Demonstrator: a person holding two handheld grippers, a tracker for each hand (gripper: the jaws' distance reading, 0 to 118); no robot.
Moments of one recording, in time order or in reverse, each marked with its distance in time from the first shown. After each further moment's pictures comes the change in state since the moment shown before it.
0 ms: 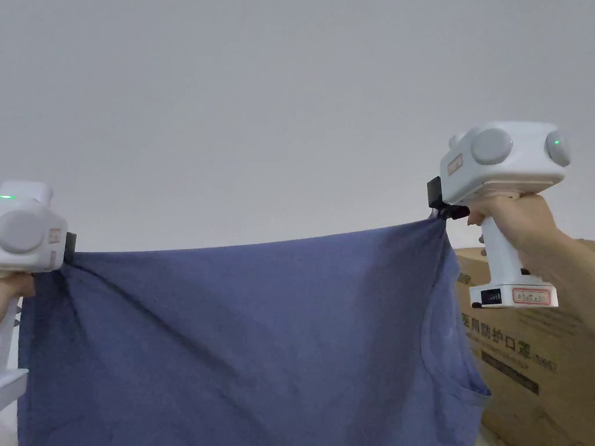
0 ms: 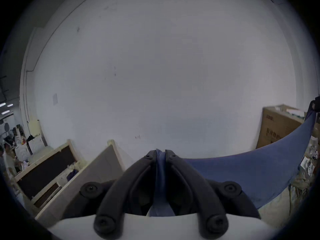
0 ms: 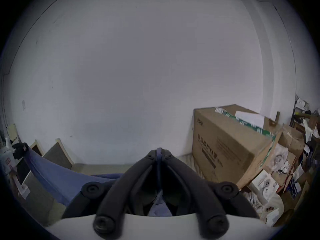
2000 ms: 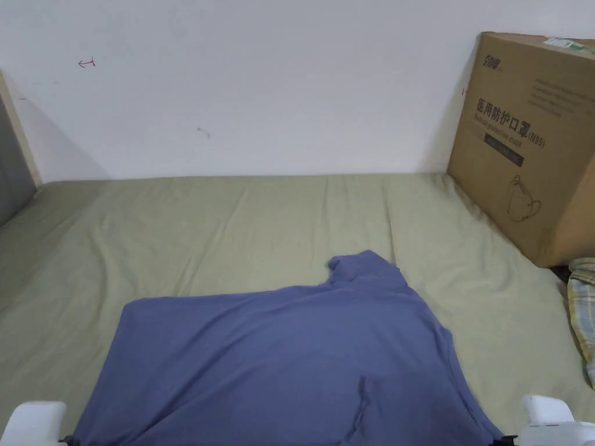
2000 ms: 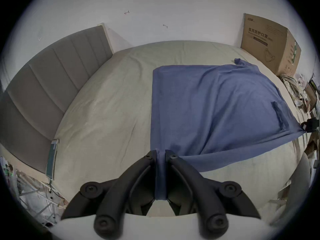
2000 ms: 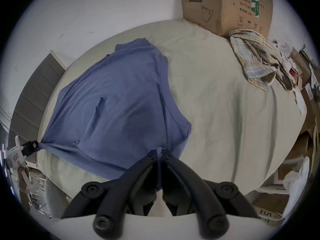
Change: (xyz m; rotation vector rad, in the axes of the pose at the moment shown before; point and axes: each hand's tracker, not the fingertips) left arm -0.049 -0.521 0.310 -0.733 -0.128 -0.040; right arm 0.101 -0.600 0.221 -0.792 0.036 -0.083
